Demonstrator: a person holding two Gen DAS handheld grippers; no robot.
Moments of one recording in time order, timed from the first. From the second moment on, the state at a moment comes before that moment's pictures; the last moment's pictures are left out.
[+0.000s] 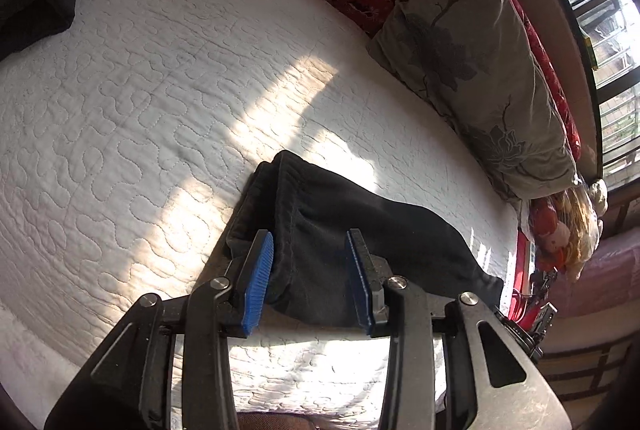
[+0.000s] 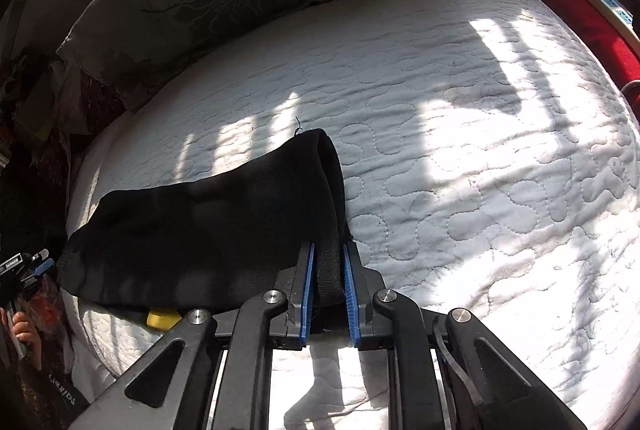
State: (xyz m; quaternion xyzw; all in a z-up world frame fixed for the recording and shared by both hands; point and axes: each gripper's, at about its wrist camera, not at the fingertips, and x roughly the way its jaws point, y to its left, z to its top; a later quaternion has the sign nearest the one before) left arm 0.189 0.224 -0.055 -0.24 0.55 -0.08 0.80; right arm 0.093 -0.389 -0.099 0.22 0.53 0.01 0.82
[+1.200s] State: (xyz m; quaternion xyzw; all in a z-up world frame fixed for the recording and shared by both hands) left arm 0.206 0.232 -0.067 -0.34 0.51 -0.03 0.79; right arm 0.087 -0.403 -0.082 0.29 0.50 0.01 0.82
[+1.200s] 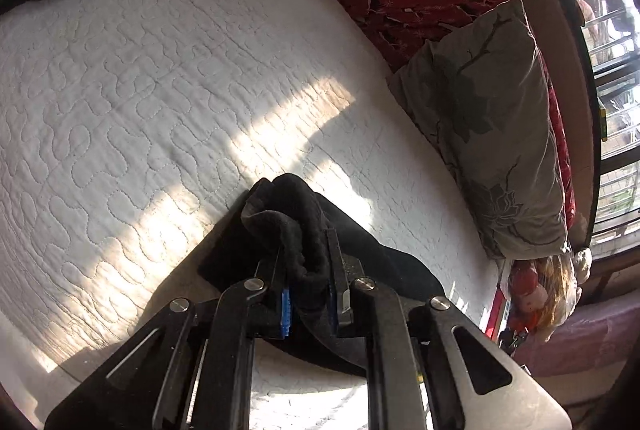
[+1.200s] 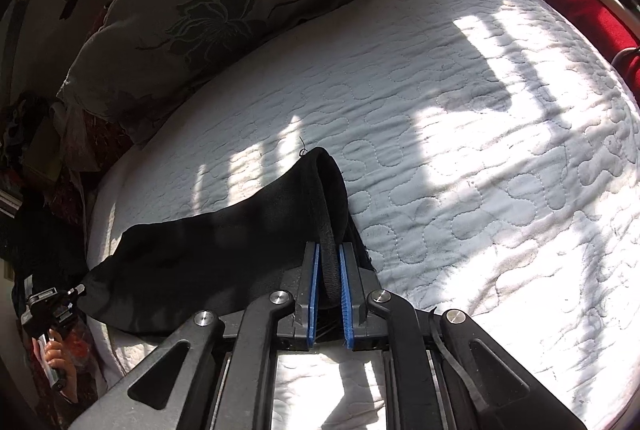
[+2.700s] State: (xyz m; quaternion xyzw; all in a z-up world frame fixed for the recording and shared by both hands) left arm 0.150 -0.009 -0.126 -0.26 0.67 -0.17 0.67; right arm 0.060 -0.253 -0.085 -0.12 0.50 0.13 0.84
